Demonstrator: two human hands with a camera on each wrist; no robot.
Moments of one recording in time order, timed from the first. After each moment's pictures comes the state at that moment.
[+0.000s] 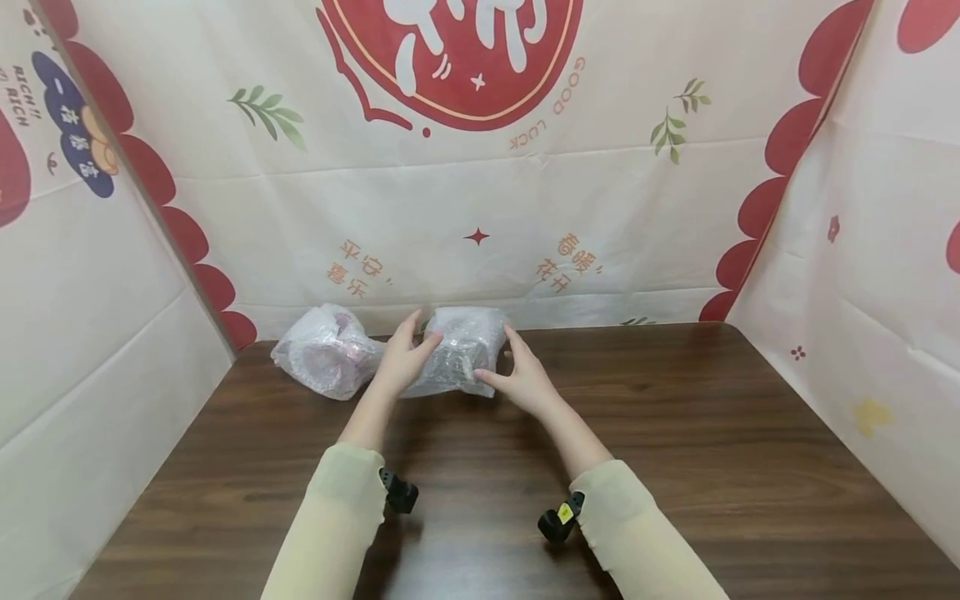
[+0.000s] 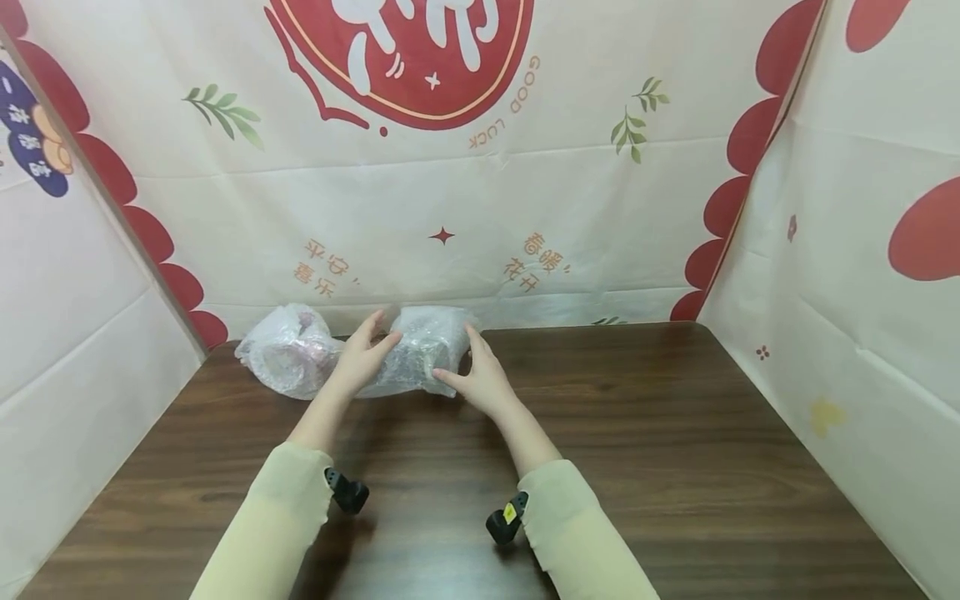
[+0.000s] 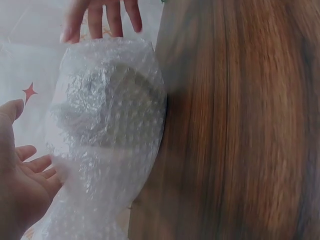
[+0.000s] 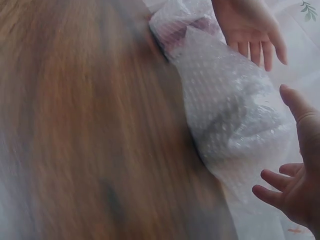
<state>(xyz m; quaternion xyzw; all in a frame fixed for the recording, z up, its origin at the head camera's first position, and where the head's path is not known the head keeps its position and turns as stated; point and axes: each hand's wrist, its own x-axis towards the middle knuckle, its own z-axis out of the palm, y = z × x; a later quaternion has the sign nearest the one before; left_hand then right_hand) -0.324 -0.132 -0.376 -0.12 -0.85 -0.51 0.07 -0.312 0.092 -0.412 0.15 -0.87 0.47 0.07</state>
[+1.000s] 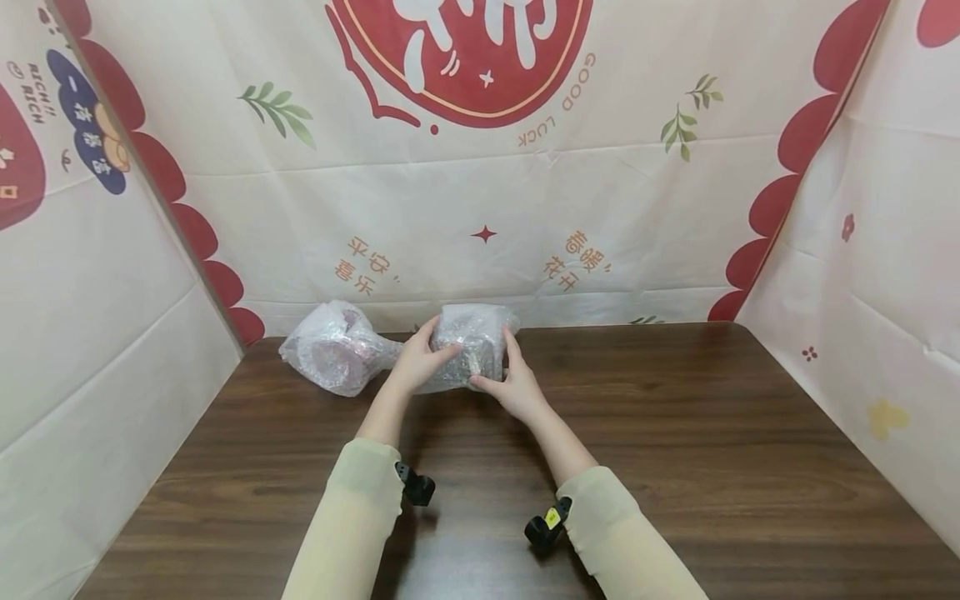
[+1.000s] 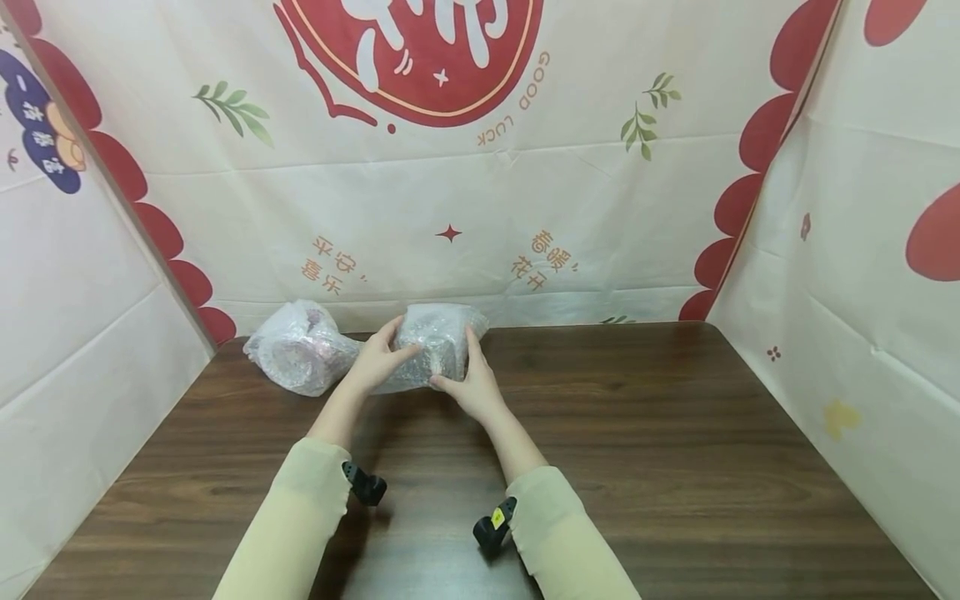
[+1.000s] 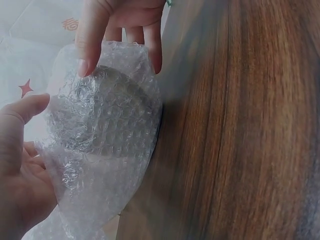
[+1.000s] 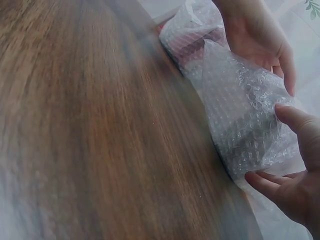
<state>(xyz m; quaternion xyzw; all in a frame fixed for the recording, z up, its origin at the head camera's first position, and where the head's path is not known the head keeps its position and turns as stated) -0.332 -0.126 -0.387 -0.13 -0.86 -0.49 0.03 -0.312 0.071 -0.434 0.13 -0.82 0.55 0.04</state>
